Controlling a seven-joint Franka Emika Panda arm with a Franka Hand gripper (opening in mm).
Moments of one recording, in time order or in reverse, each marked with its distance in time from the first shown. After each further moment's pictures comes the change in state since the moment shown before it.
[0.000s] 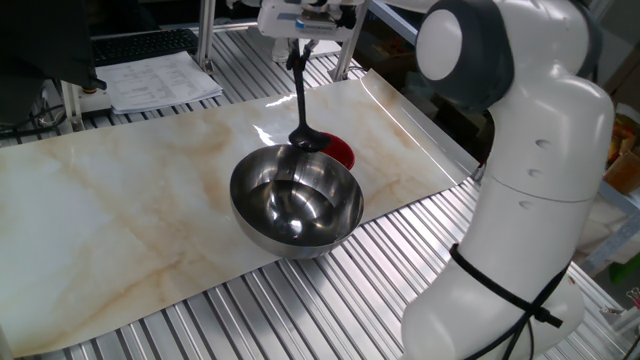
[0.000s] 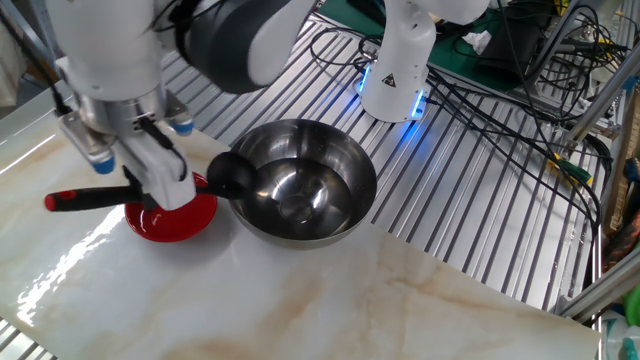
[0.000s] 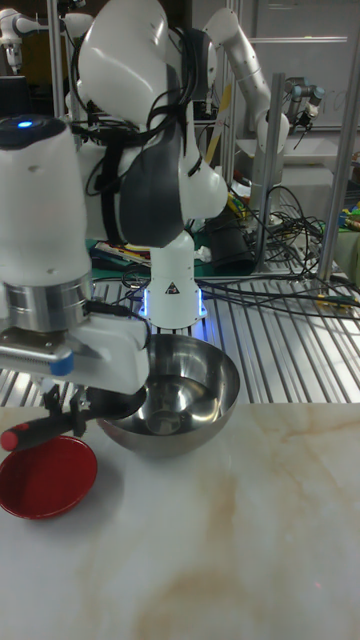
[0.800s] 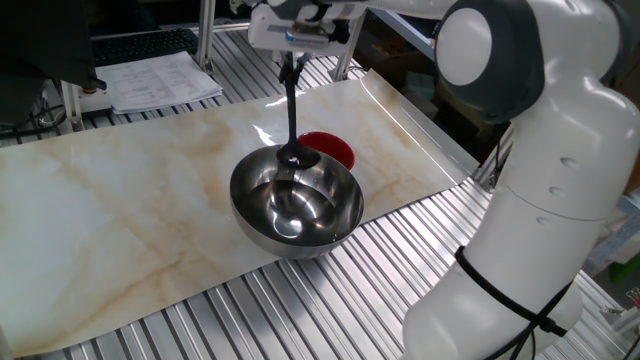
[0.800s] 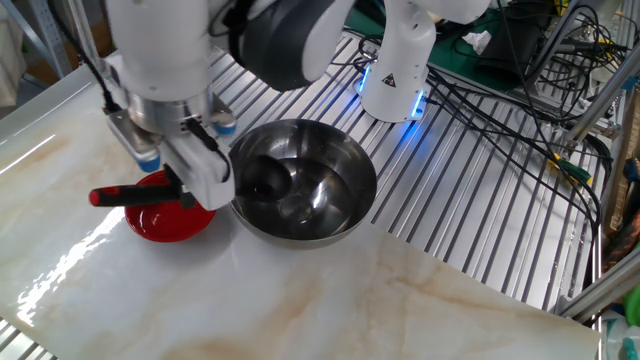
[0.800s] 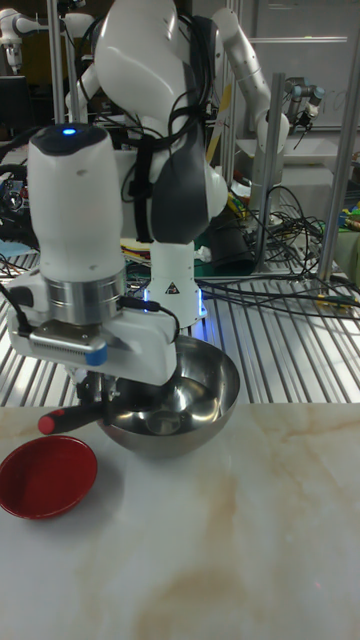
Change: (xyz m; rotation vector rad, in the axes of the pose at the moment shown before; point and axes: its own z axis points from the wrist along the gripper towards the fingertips) arm 0.040 0.022 0.011 -0.003 -0.002 0.047
